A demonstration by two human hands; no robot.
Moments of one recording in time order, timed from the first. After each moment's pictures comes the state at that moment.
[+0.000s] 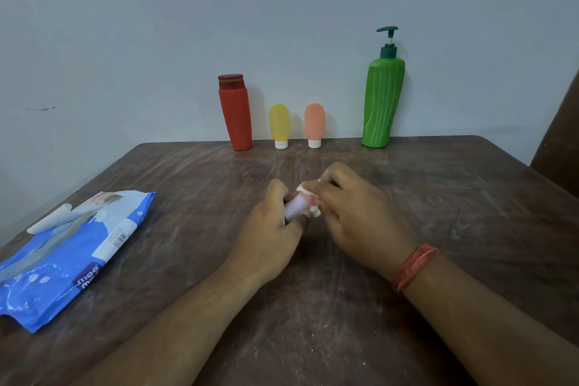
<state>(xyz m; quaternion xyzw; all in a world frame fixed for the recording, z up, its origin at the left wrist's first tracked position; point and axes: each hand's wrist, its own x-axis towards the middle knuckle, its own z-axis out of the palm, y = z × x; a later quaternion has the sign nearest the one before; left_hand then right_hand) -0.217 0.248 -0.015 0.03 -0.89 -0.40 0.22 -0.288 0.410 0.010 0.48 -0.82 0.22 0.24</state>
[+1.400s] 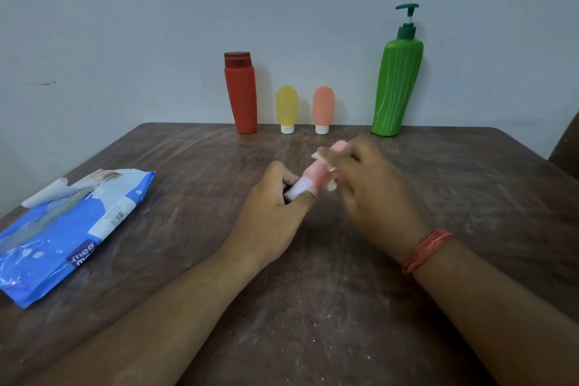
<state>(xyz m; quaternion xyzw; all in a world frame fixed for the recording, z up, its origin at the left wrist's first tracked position) -0.215 0.251 -0.010 0.06 -0.84 -0.48 0.25 -0.302 0.408 0.009 0.44 -0.82 0.21 0.29</state>
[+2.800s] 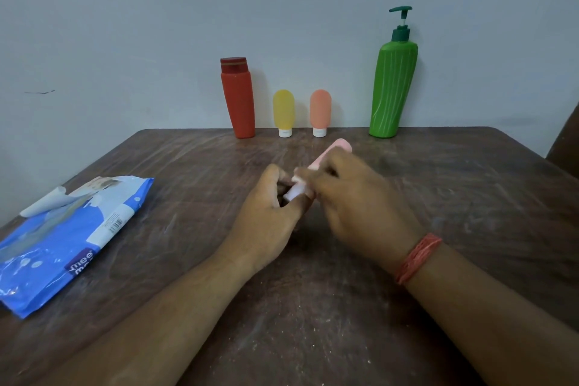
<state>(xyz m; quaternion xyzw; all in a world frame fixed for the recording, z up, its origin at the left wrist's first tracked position) -0.220 0.246 -0.015 0.03 -0.80 -0.56 0.22 -0.288 0.403 0.011 0.48 -0.80 0.19 0.29</state>
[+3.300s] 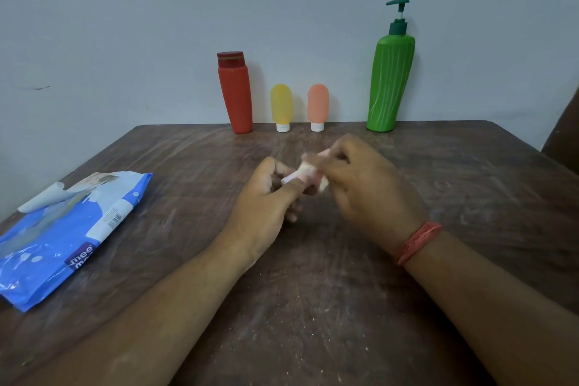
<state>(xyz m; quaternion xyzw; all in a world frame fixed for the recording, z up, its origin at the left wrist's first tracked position) -0.218 0.249 -0.009 0.04 -0.74 -0.64 0.20 -0.298 0.409 0.014 0.46 -0.82 0.20 0.29</state>
